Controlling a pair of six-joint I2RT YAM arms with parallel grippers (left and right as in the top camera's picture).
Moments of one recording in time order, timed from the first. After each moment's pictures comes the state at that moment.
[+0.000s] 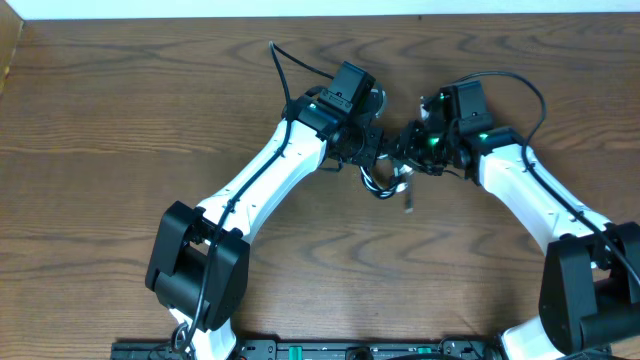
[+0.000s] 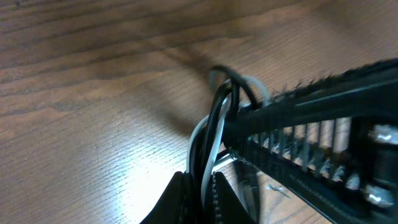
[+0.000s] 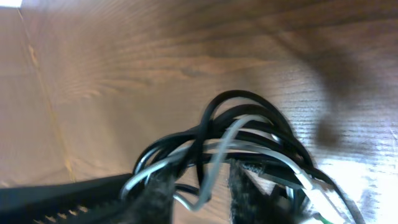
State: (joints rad) left arm -0.56 1.89 1.53 -0.78 0.28 -0.25; right arm 0.27 1.71 1.11 -0.41 -0.54 0.73
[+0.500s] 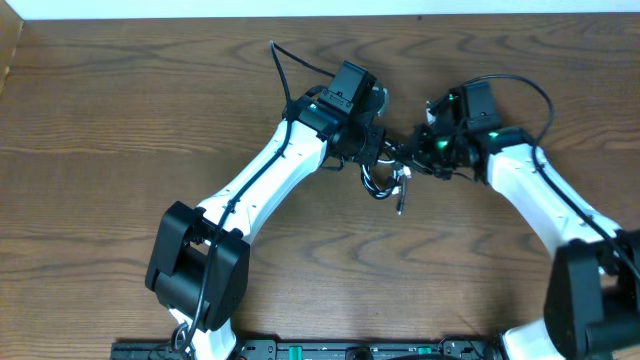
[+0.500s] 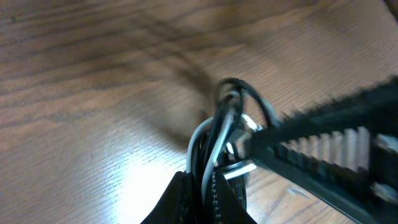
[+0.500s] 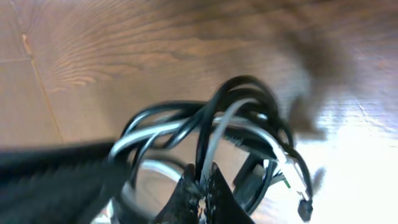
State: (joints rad) left arm -0.56 1.89 1.53 -0.74 0.29 -0.25; right arm 0.22 1.66 1.11 -0.53 -0.58 0.64
